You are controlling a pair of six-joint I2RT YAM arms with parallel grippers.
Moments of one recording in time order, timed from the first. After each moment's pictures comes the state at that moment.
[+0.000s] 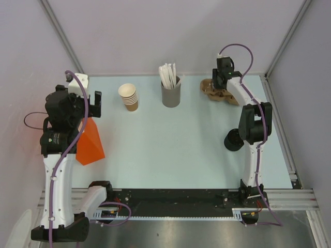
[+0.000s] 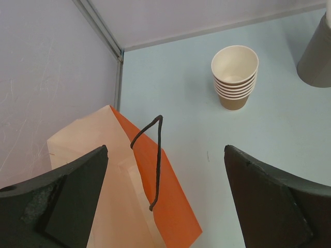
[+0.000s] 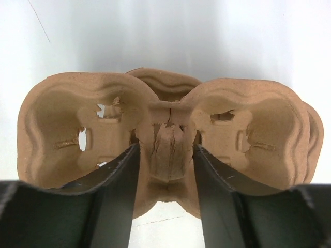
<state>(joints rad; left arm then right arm) 0.03 0.90 1.31 -0.69 -0.02 0.26 0.18 2.20 1.96 -0.53 0.22 0.11</state>
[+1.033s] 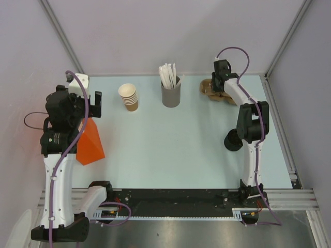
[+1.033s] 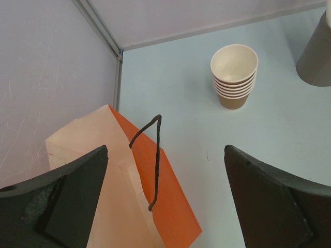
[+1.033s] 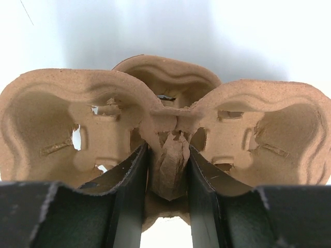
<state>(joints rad) 0.03 0.90 1.30 -0.69 -0.02 0.26 0.19 2.24 1.96 -0.55 0.25 0.12</state>
